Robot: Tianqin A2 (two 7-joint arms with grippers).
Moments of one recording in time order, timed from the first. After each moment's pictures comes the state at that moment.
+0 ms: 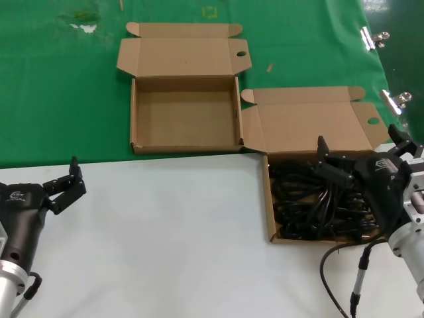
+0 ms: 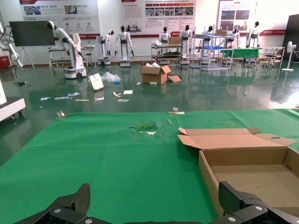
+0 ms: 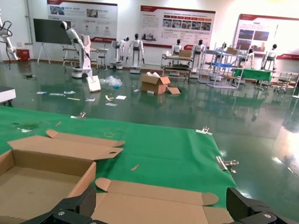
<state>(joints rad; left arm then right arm) 0.00 -0.30 1.60 -1.60 -1.80 0.00 0.00 0.01 0.32 -1.61 1.60 1.80 0.00 -0.01</state>
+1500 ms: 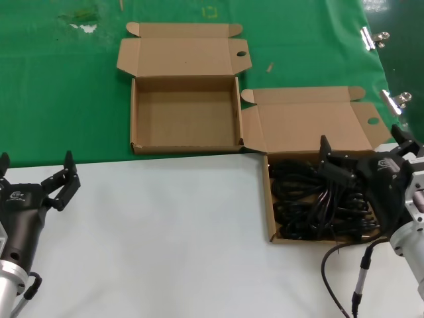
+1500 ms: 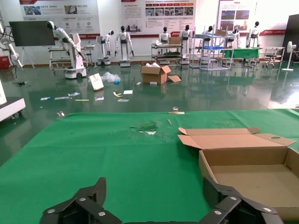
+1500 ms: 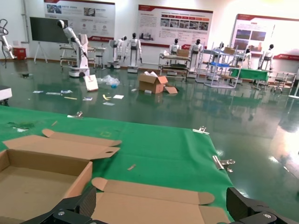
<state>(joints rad) 0.00 -0.30 1.60 -1.60 -1.80 0.00 0.00 0.01 0.33 -1.63 1.60 1.81 0.03 -0.01</state>
